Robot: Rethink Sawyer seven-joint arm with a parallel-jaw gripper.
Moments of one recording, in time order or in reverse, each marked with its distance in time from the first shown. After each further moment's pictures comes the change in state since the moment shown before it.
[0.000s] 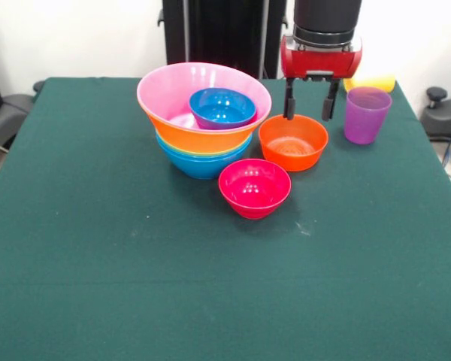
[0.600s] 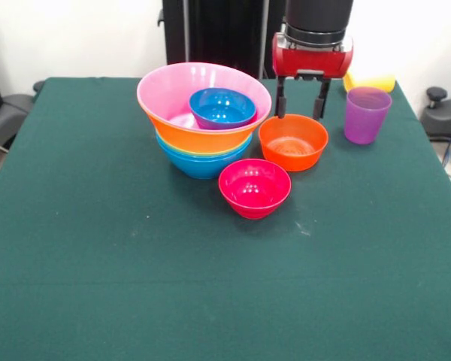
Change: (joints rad) arm 0.008 0.000 -0.032 0.000 0.018 0.000 0.000
